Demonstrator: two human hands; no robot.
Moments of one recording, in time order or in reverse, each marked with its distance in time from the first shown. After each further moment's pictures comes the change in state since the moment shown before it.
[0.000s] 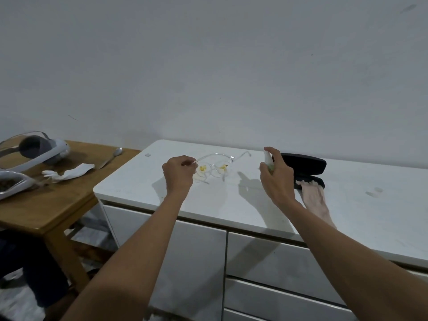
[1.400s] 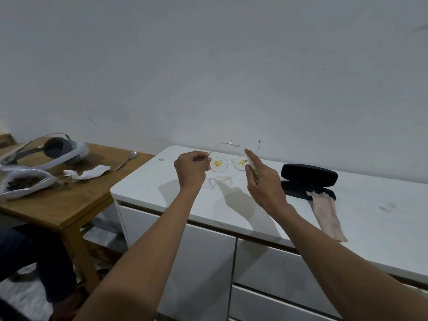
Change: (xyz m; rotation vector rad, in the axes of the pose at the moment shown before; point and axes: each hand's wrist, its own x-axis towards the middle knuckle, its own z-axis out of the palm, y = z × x) left_hand 0.000 0.037 -0.010 -0.266 0.067 -0.075; right_hand -0.014 -0.040 0.028 -0.129 -0.158 -0.338
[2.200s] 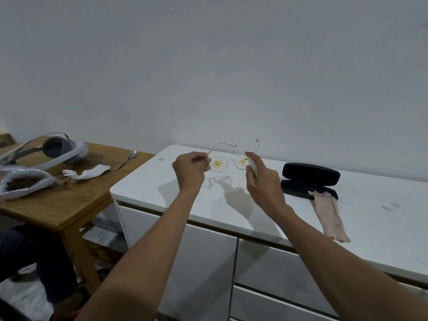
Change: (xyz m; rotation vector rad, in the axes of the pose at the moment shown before) left_hand 0.002 -0.006 -0.002 -0.076 -0.002 -0.012; right_hand -0.001 -0.006 0.004 0.020 0.010 0.116
